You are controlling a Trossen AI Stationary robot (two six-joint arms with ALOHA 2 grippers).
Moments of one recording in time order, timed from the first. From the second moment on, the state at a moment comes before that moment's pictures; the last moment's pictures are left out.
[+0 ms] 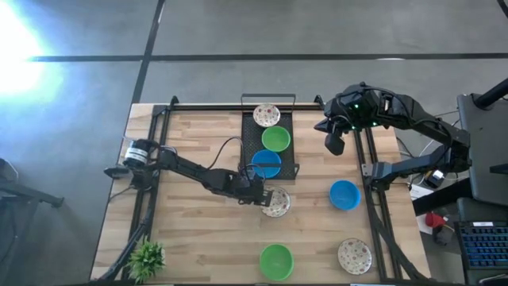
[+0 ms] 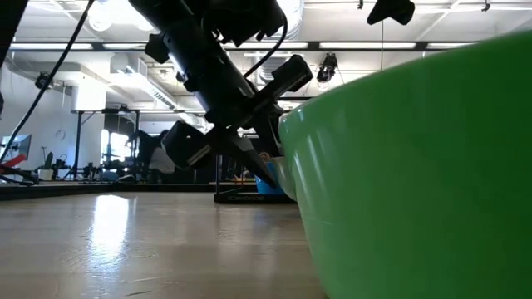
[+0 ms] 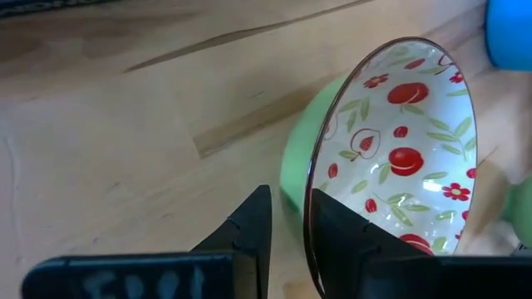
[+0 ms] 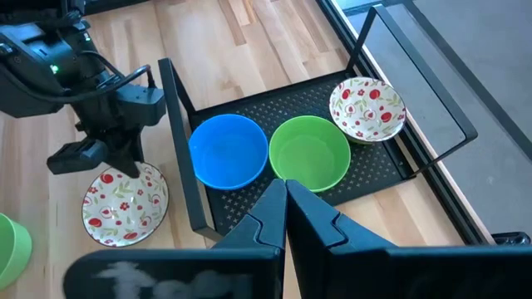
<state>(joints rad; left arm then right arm) -0.17 1.87 1.16 -0.17 -0.10 -1.40 -0.31 1.14 1.45 -1.07 -0.03 0.05</state>
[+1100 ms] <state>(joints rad) -0.16 1.79 1.22 -0.23 -0.01 -1.36 -0.31 1.14 1.44 -1.07 -0.03 0.04</state>
